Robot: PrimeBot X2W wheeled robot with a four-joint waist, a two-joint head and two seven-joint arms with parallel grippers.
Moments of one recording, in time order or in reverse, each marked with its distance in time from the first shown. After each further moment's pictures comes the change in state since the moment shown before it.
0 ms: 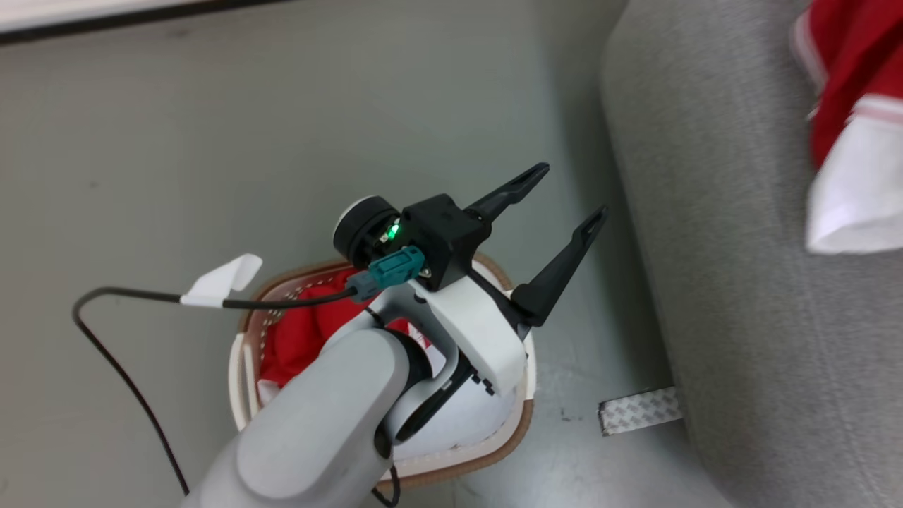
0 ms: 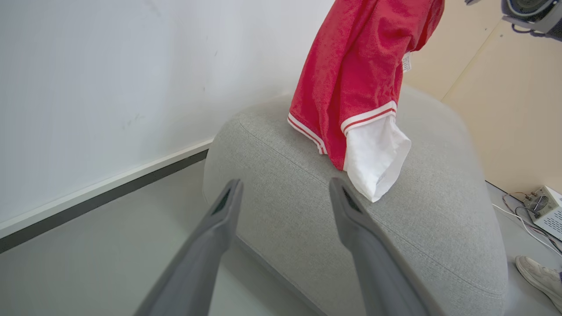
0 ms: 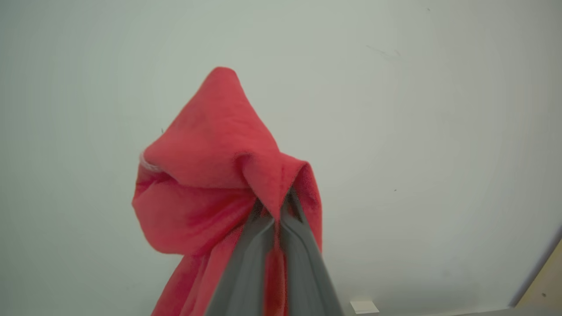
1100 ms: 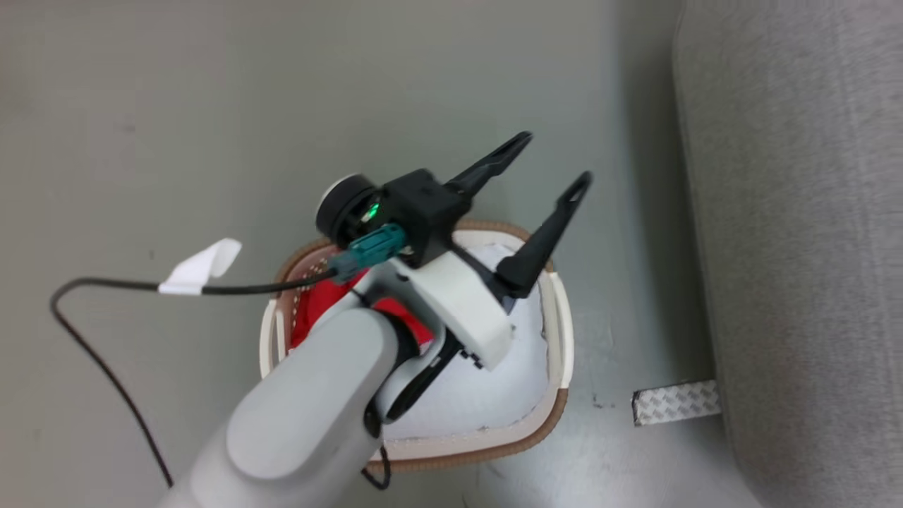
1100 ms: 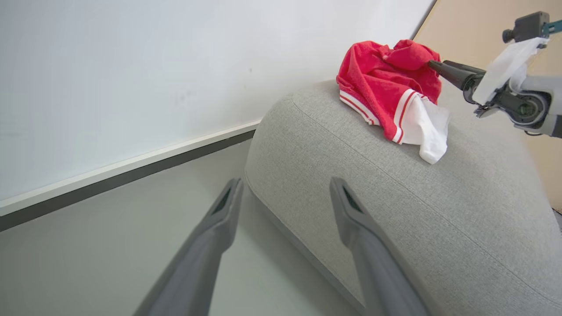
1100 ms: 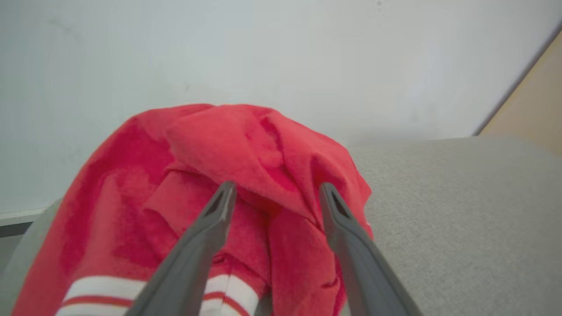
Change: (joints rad) left arm -0.062 -0.003 0.008 0.036 -0.004 0.017 -0.036; right arm 0.153 0.146 -0.287 0.395 -0.219 0.000 -0.003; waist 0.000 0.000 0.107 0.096
